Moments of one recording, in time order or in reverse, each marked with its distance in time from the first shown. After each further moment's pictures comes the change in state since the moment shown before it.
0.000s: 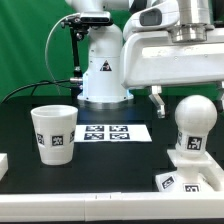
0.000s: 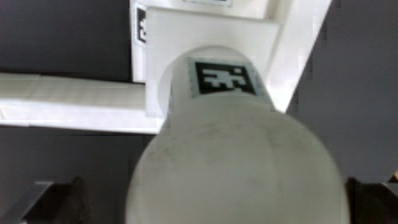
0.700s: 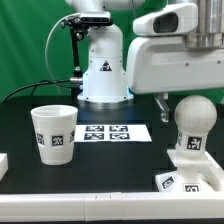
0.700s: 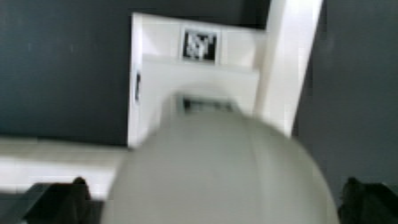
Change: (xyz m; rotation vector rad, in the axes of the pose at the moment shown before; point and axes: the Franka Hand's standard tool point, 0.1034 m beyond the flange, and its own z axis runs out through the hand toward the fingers) arm -0.003 -0.003 0.009 0.006 -0.377 0.003
